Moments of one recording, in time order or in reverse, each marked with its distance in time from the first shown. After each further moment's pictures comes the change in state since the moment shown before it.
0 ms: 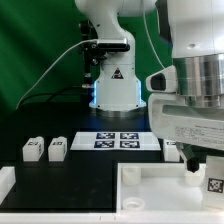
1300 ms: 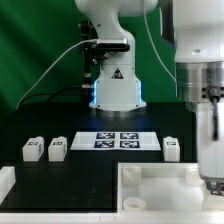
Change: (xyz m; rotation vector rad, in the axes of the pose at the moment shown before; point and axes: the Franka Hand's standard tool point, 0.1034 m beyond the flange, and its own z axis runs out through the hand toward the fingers) arm 0.003 0.001 0.005 -0.023 0.015 1.170
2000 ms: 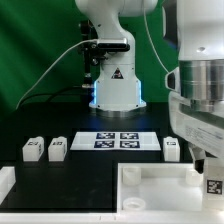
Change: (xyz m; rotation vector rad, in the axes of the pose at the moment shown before) arm -0.007 -0.001 -0.001 0.025 0.019 -0.683
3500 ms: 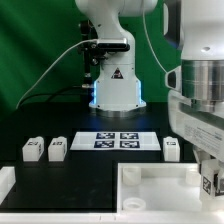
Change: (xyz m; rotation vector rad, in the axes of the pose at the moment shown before) arm 0.003 0.003 0.001 0.001 0.013 0.342
